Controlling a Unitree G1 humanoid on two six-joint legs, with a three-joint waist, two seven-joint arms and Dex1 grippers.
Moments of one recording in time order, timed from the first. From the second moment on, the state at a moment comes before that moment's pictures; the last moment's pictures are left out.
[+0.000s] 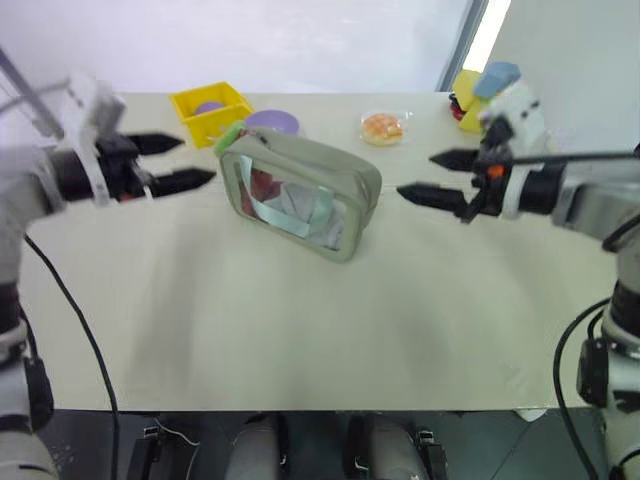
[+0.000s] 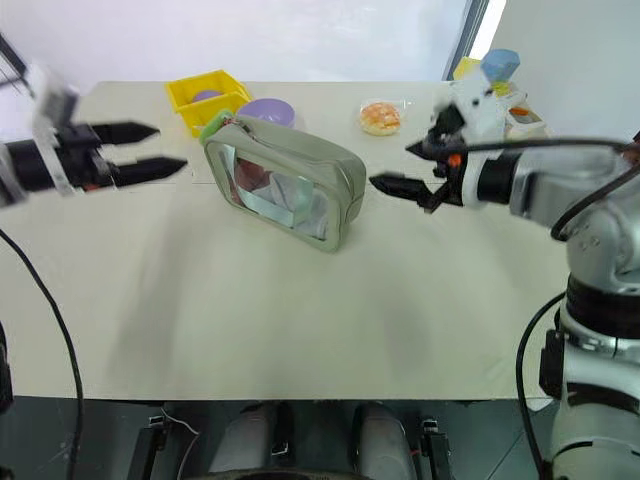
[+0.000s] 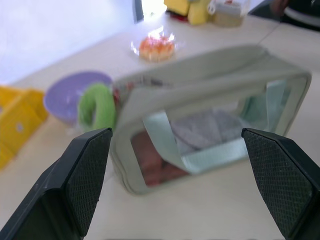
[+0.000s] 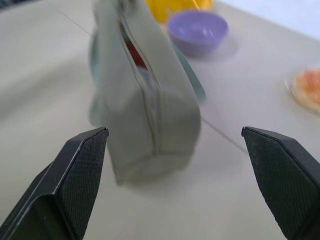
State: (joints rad) left arm -0.83 0.98 0.18 0.03 -0.55 0.82 -1.03; right arm -0.91 -0.79 -0.18 -0.34 0.67 1.34 0.71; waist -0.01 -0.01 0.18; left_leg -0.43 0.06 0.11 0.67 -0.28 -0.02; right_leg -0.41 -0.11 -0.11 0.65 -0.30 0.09
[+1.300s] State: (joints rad) left arm -0.62 1.02 0.27 -0.13 -0.59 0.87 -0.94; right arm -1.18 -0.43 0.50 0.11 0.15 0.68 0.79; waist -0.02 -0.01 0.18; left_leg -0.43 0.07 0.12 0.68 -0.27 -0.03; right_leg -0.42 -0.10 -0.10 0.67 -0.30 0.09
